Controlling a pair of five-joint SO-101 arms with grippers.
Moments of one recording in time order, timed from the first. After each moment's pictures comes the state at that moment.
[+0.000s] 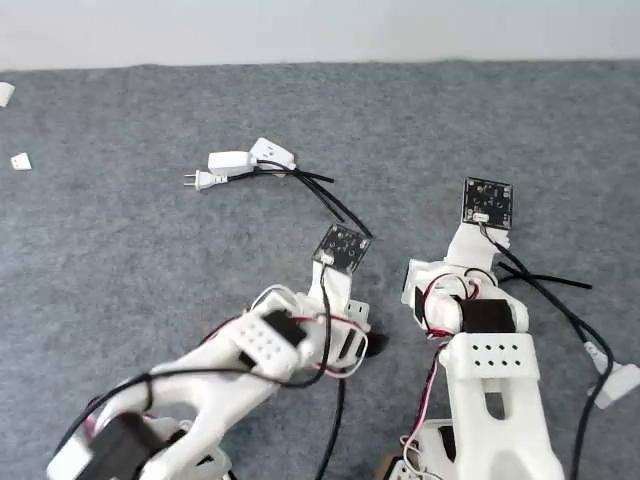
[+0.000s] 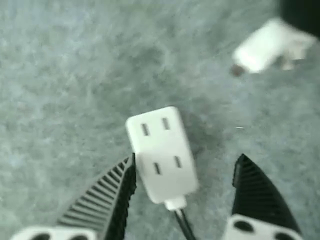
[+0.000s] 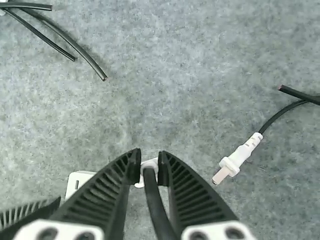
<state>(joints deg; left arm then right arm) 37.7 -12.6 55.7 34.1 24.7 -4.5 -45.5 57.7 53.2 -12.4</state>
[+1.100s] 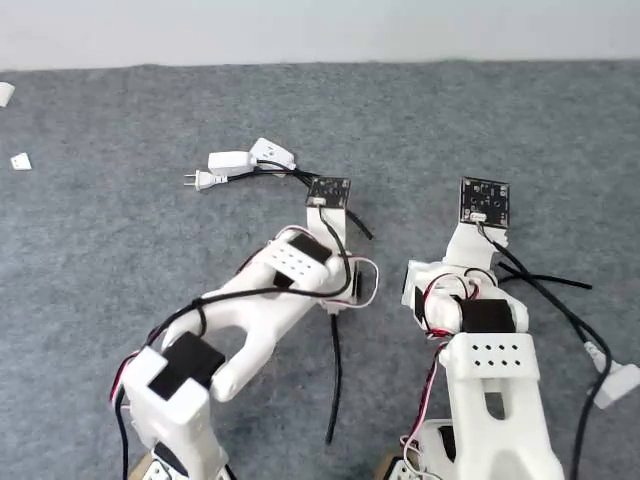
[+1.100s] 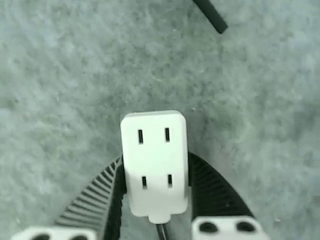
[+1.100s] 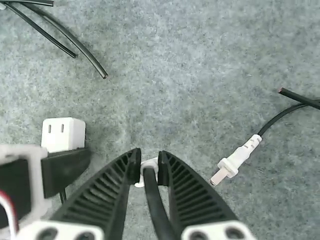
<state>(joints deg) 29.5 16.9 21.6 52.3 36.9 -4.5 -45.5 57.7 53.2 -10.6</state>
